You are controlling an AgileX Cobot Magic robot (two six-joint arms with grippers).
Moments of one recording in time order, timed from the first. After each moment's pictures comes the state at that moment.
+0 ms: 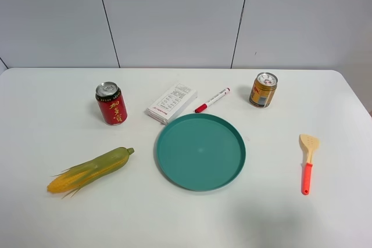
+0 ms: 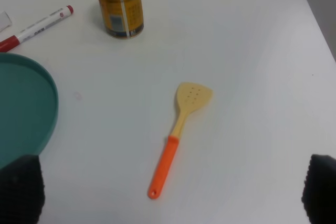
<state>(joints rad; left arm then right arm) -0.01 -0.01 -0.51 -0.03 1.05 0.02 -0.06 0.00 -0.51 0.03 1.06 -0.03</state>
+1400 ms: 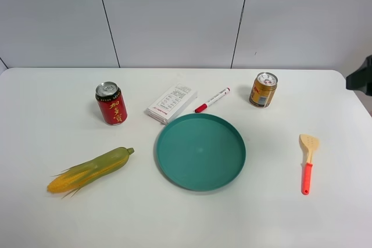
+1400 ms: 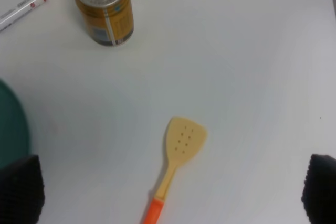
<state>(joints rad) -0.01 -0.01 -0.51 -0.03 1.05 0.02 -0.06 0.93 -0.91 0.02 0.84 -0.11</state>
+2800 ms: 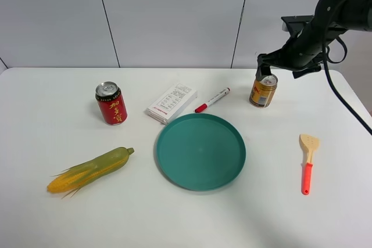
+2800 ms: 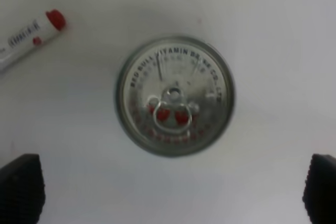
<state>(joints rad) -0.01 -0.01 -0.51 -0.03 1.05 0.02 0.08 1.93 -1.47 0.08 0.73 -0.13</state>
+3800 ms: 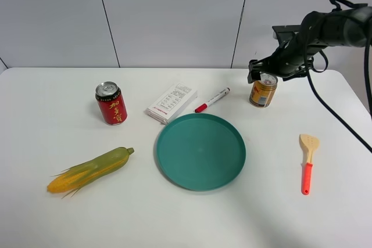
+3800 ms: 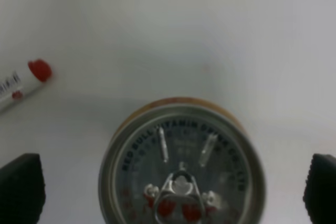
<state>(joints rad) -0.01 -0.01 -0.51 -0.03 1.05 0.02 0.09 2.05 -1.47 0.10 0.55 -0.14</state>
